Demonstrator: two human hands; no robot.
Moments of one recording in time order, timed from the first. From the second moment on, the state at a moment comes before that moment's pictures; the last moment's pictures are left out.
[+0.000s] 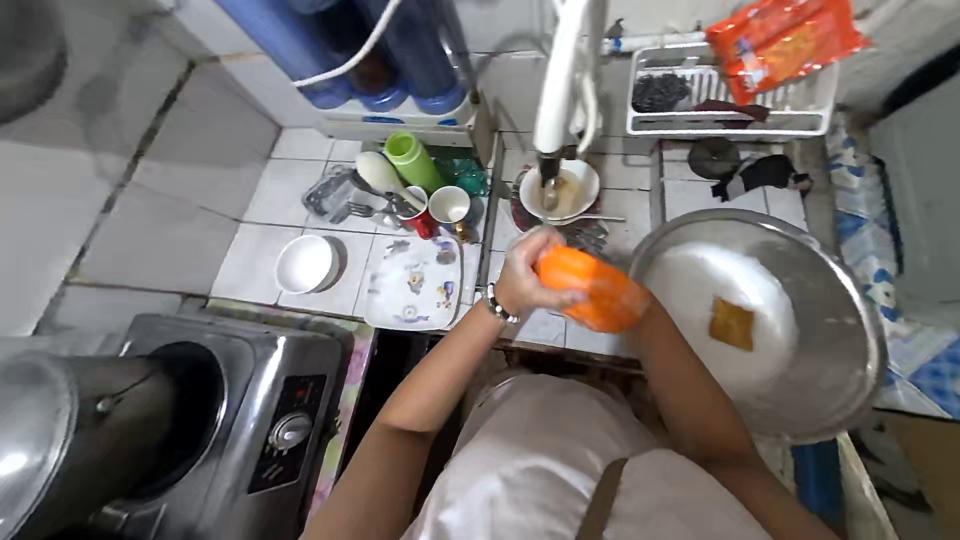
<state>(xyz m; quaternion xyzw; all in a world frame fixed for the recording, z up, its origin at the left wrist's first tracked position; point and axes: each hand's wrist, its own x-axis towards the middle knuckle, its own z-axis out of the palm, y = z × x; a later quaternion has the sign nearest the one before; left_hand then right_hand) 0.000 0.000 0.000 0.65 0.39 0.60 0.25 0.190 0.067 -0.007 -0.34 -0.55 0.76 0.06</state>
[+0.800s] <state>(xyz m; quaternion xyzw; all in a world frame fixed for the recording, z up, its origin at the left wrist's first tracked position) -0.149 -0.126 0.030 0.70 0.67 0.08 0.25 -0.031 0.020 -0.016 -0.37 -0.47 0.79 0.14</state>
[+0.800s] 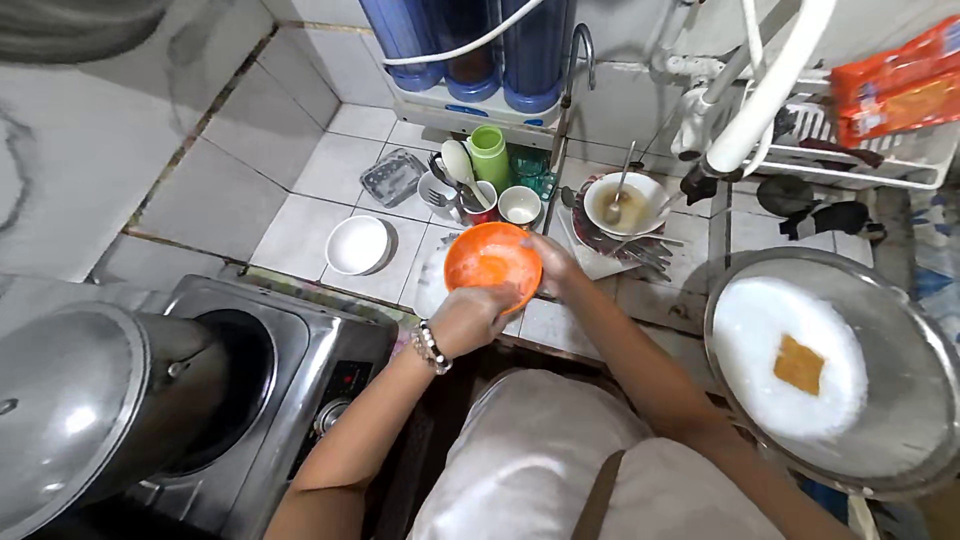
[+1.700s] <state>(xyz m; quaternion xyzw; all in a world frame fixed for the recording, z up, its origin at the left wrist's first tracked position) -0.035 -0.096 0.047 0.70 0.60 0.38 0.00 0.099 0.003 0.007 -0.36 -0.55 0.60 0.46</state>
